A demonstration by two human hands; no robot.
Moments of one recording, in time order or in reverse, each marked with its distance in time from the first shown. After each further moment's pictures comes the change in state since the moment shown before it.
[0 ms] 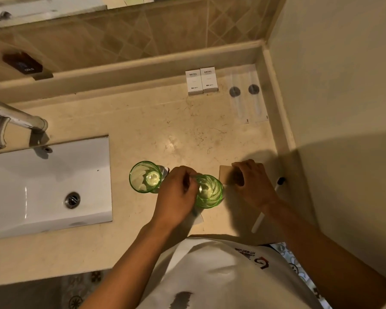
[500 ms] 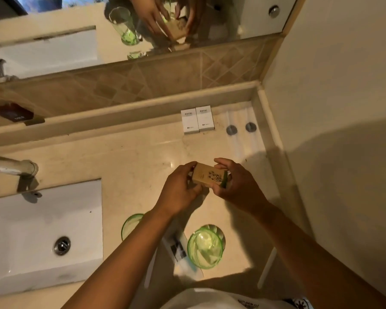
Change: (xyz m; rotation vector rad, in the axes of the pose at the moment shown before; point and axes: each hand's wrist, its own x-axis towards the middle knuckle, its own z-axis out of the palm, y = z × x) left_hand 0.145 0.014 0.001 0.102 -0.226 0.019; right_hand 0.097 -0.050 -0.063 0.373 0.114 -0.174
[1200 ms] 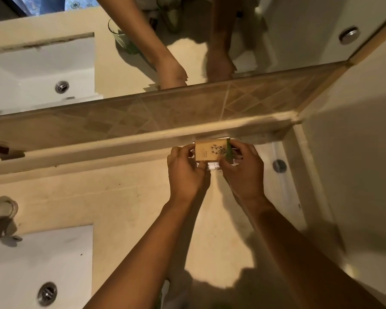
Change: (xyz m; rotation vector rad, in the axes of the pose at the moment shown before) left_hand 0.160 0.013 -0.033 -0.131 0.412 -0.128; right_hand 0.184 0.011 0.026 0.288 0.442 0.233
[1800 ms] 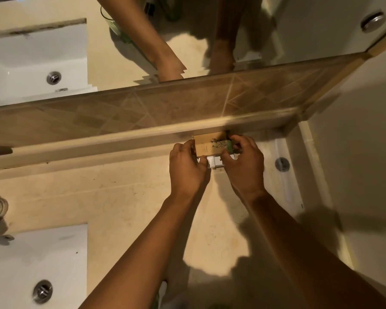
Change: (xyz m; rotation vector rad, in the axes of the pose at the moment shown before) left_hand 0.012 -0.003 0.013 0.049 0.006 0.003; right_hand 0.015 0.010 0.007 -0.090 -0.002 0.005
